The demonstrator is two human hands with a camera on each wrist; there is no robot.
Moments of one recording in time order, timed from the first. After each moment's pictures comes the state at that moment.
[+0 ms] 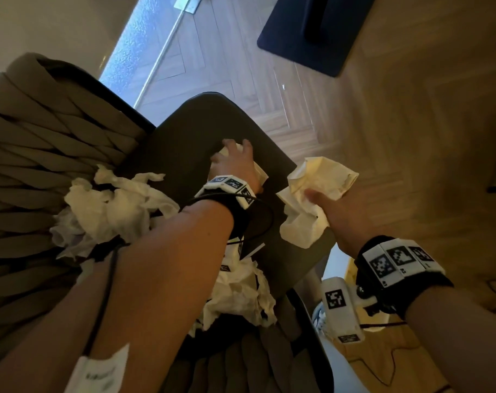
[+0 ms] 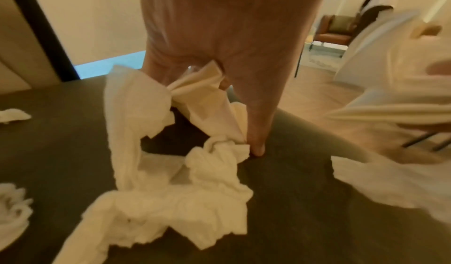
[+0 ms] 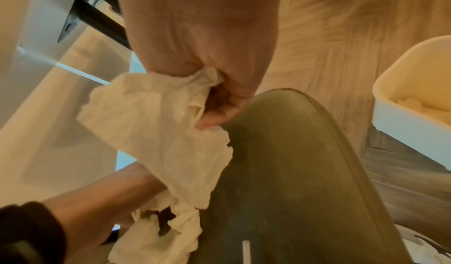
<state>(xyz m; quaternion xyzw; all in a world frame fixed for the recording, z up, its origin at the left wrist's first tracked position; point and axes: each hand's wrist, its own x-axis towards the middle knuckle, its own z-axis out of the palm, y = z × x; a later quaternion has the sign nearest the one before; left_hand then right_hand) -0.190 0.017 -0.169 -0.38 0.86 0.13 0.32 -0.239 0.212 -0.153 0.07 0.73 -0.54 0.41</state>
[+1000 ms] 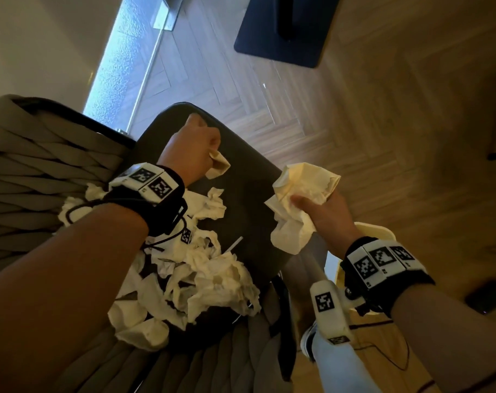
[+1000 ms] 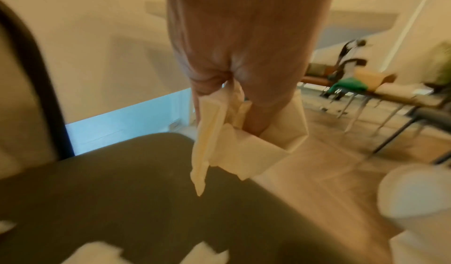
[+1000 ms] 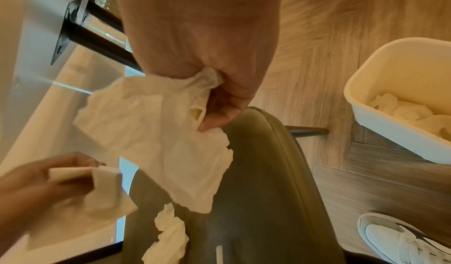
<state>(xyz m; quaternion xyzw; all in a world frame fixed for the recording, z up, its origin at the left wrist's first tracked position) -0.197 0.010 -0.090 -0.19 0.96 0.08 0.18 -0.235 0.264 -0.152 0.08 0.71 -0.56 0.42</state>
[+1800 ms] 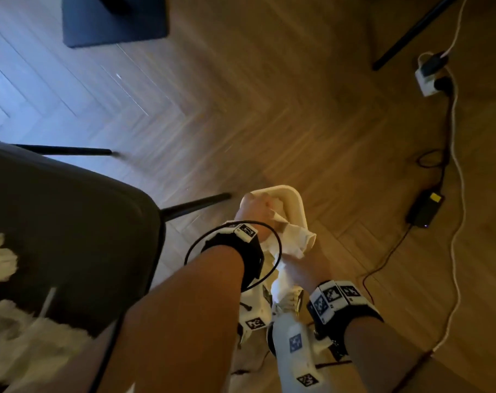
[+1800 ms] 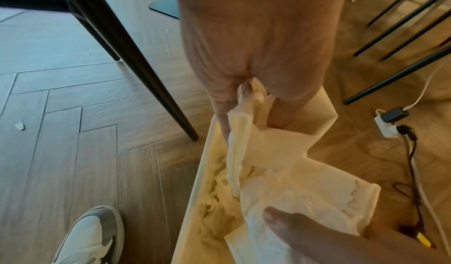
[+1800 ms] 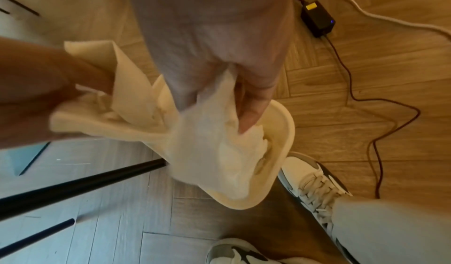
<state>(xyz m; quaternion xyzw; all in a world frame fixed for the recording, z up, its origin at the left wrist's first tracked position) -0.242 0.370 -0.341 -0.17 0.84 0.32 0.40 -0.171 0.513 -0.346 0.31 0.76 -0.37 0.44</state>
